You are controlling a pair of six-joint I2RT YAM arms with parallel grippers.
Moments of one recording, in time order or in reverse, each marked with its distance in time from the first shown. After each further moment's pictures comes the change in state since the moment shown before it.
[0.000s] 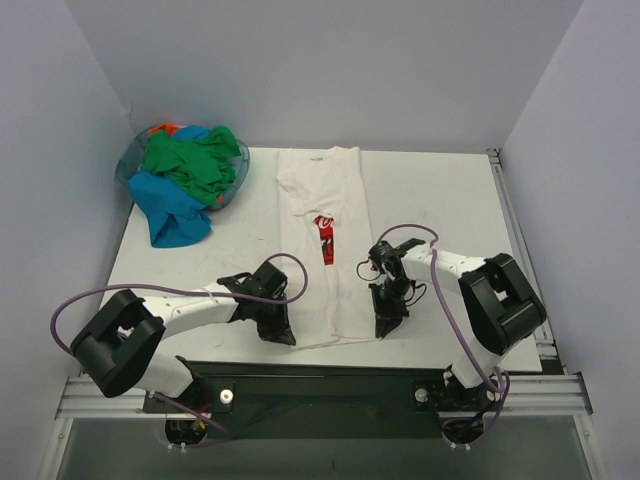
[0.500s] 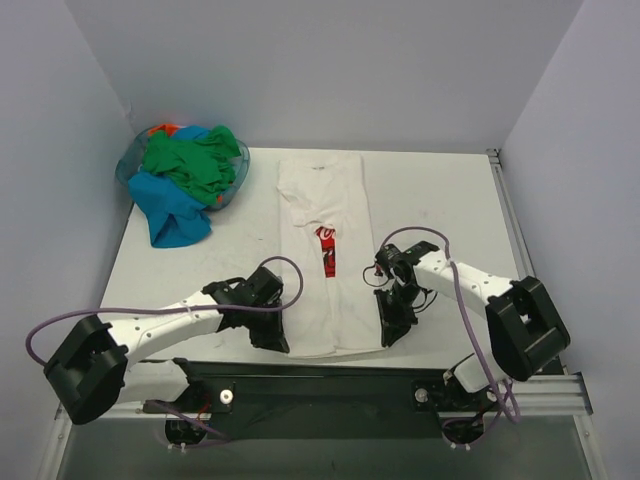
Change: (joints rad) left arm -0.069 -0.179 0.009 -0.190 -0.049 -0.006; right arm 0.023 -0.156 -0.027 -0.145 -0.043 -0.014
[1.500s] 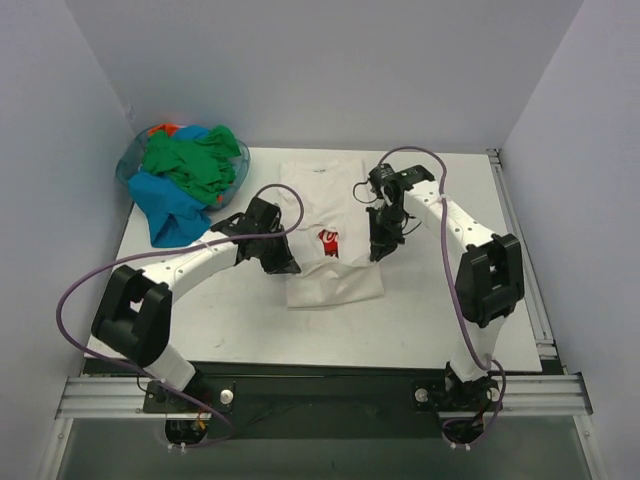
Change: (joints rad) left arm 0.282 0.316 0.420 0.084 -0.026 0.110; right arm -0.136 0.313 0.719 -0.175 0.195 -0.041
